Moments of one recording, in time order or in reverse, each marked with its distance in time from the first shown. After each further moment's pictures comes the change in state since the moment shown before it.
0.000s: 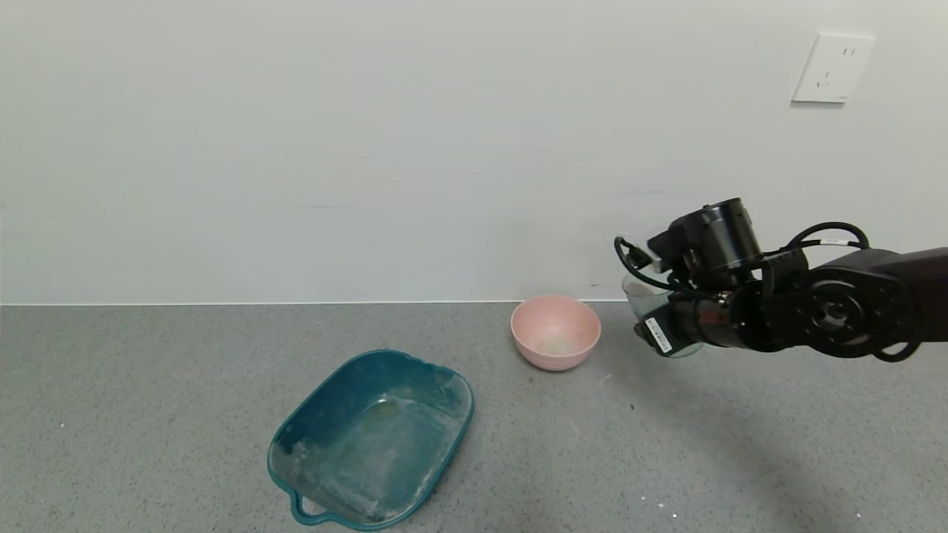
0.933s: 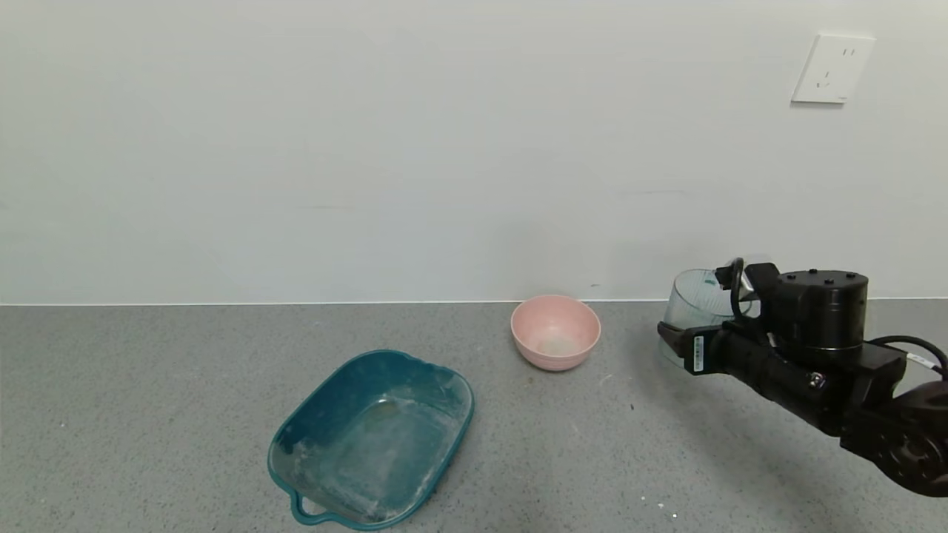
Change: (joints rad) left arm 0.000 0.000 0.000 0.000 0.000 0.000; right arm -0.126 -0.092 0.591 -0.837 0.200 0.228
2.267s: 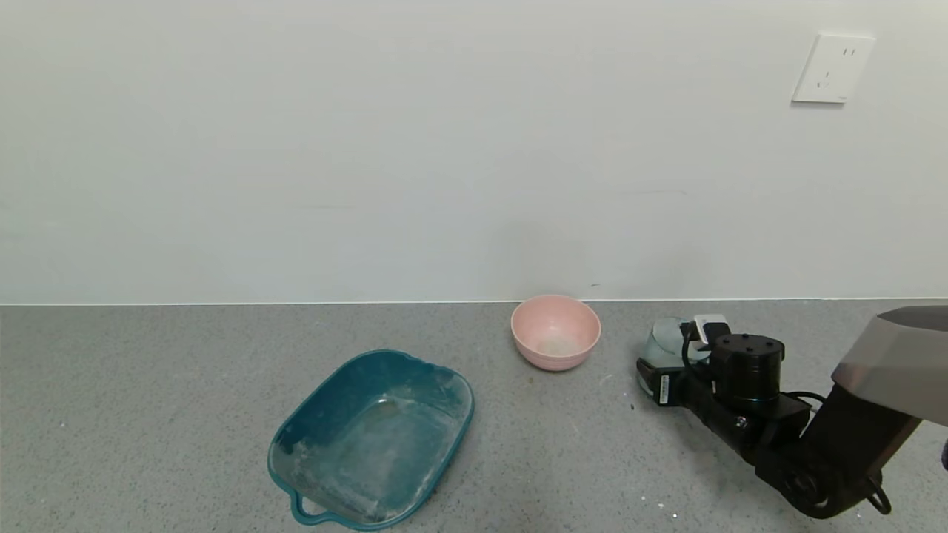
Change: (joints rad) left arm 0.000 0.000 0.000 0.001 0.000 0.000; right arm -0.035 0.394 0.053 -0.430 0.005 0.061
